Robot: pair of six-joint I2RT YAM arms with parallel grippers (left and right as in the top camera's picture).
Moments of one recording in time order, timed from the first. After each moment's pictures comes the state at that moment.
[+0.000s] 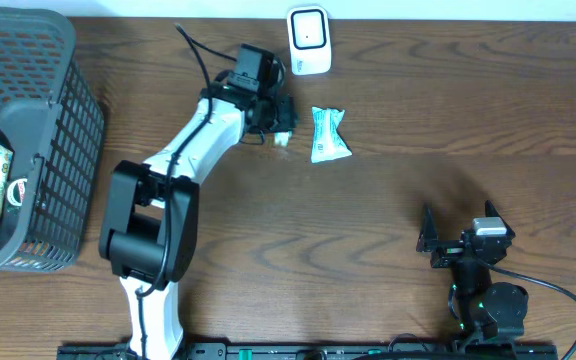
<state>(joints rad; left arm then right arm) -0.35 2.06 1.54 -0.53 0.26 -0.36 0.04 0.01 0.01 -0.07 -0.01 -0.01</state>
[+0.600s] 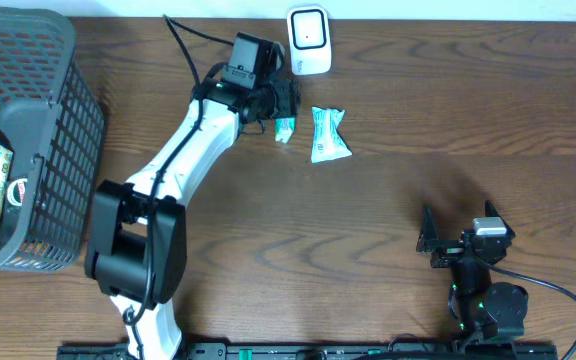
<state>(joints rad) -0.35 1.96 1.54 -0.49 0.20 -0.38 0.04 0.01 0.01 -0.07 -0.01 -0.01</state>
